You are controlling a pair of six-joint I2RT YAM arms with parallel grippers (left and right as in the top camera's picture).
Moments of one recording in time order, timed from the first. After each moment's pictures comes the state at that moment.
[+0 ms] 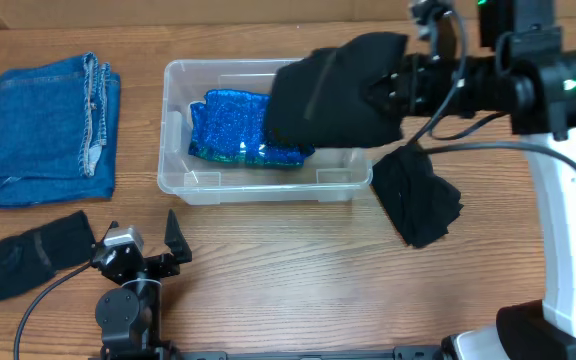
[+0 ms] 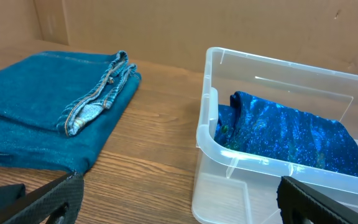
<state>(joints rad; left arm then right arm) 0.09 0.02 0.07 -0.21 -0.04 -0.18 0.22 1.66 2.12 -1.37 -0.66 0.23</state>
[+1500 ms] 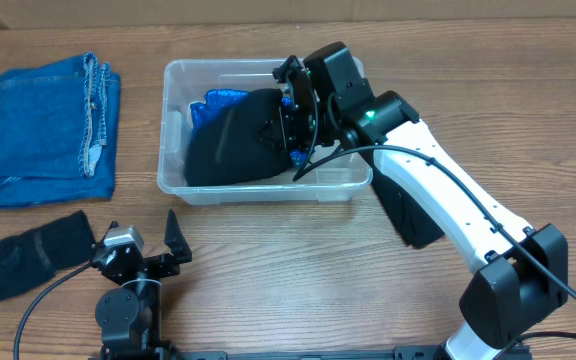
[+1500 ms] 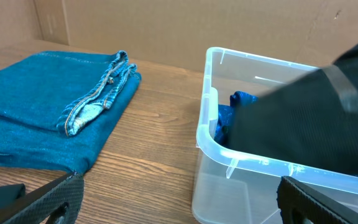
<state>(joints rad) 0.09 0.02 0.07 -0.21 -0.04 -0.18 0.54 1.82 1.61 -0.65 -0.57 0.41</state>
